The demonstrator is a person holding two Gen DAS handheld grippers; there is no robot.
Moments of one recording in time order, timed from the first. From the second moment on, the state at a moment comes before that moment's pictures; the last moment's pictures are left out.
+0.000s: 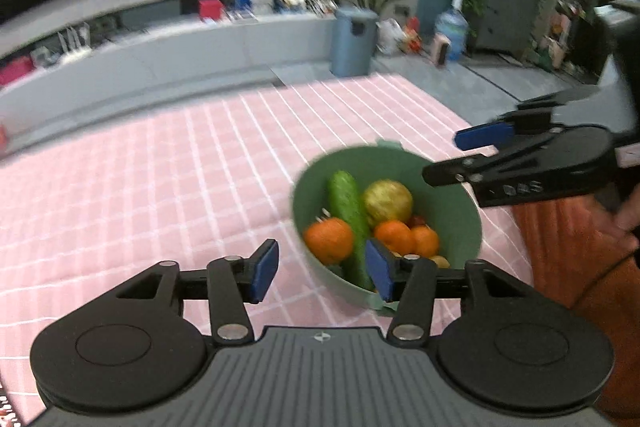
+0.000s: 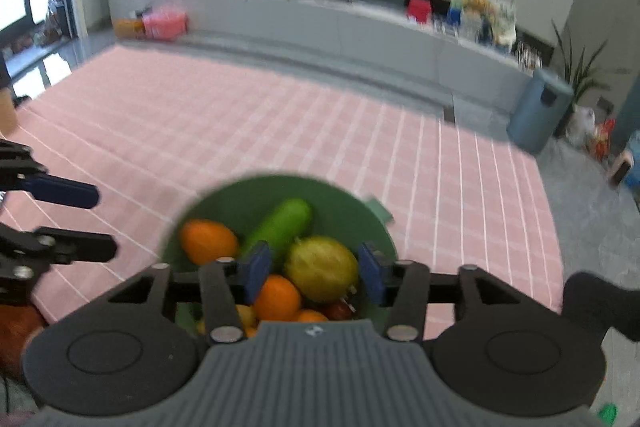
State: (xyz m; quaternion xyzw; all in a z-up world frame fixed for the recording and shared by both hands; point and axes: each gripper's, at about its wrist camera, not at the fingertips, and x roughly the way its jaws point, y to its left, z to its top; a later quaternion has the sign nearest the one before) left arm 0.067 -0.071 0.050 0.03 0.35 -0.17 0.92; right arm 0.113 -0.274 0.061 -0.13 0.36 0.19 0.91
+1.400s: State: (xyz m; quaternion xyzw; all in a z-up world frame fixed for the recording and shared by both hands) left arm 0.022 -0.039 0.025 0.01 0.33 -0.01 0.95; right arm -0.010 -0.223 0.029 -0.01 0.25 0.08 0.97
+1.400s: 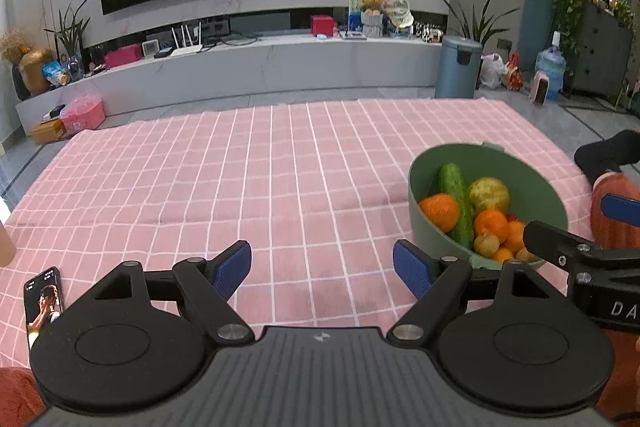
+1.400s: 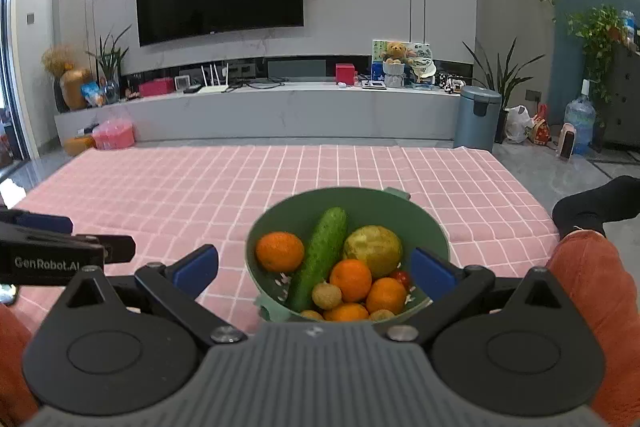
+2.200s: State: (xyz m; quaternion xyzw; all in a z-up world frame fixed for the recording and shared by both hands) left arm 0.031 -0.047 0.004 0.03 0.36 -0.01 0.93; right arm 0.004 -0.233 -0.001 0.01 0.27 0.08 0.96
